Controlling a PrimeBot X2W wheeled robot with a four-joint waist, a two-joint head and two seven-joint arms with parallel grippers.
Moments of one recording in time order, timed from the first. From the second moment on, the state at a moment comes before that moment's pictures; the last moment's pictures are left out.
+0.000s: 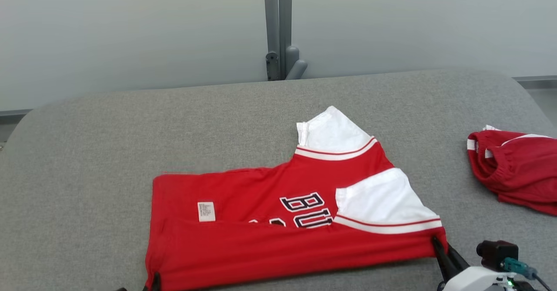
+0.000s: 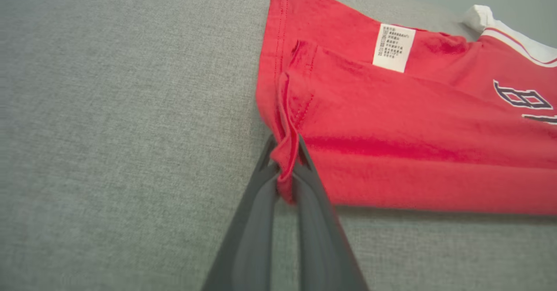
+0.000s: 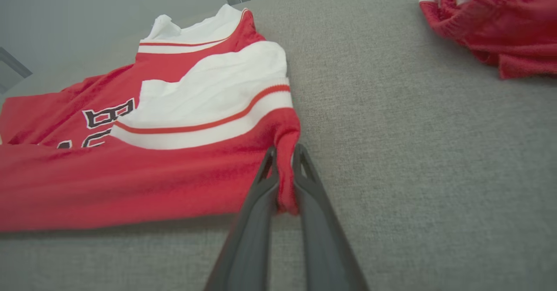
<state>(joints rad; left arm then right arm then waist) -0.01 0.05 0.00 0.65 -0.28 -0.12 -0.26 -0.10 -0.24 0.23 0.62 0.53 0.13 -0.26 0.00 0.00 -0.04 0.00</state>
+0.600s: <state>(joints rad) -0.03 0.05 -0.01 0.56 -0.27 -0.09 -0.26 -0.11 -0.26 0.17 0.52 0.48 0.13 -0.26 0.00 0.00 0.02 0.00</state>
